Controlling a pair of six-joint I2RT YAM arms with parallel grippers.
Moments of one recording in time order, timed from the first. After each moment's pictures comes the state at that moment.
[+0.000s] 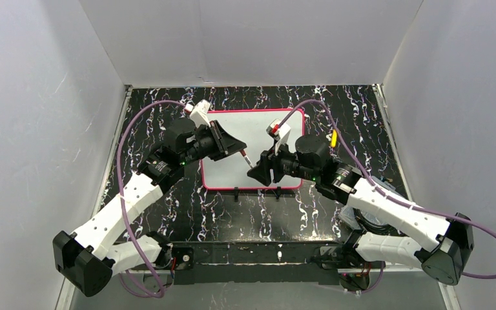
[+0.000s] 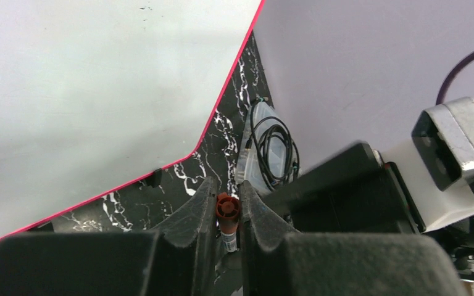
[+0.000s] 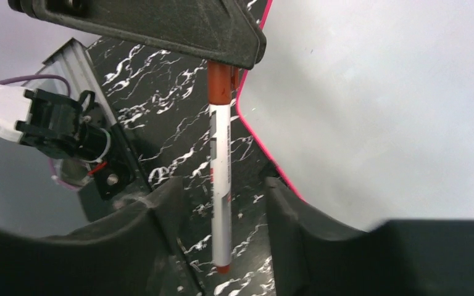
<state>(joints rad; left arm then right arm) -0.60 1.07 1.00 -0.24 0.28 -0.85 0.92 1.09 0.93 -0.16 -0.22 0.26</state>
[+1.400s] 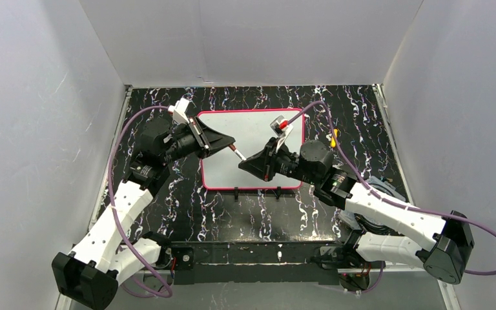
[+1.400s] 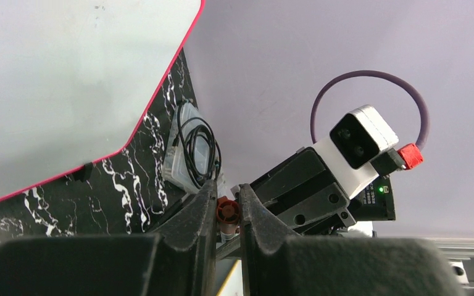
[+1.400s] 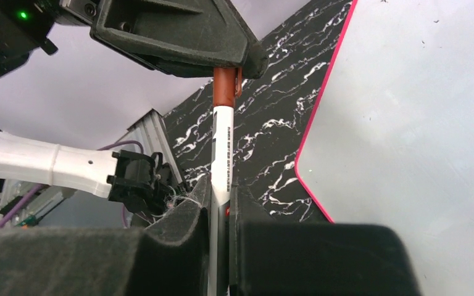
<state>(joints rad) -0.39 0.97 0.92 -0.10 0.55 -1.11 0.95 1.08 0.84 0.19 -0.24 0.49</state>
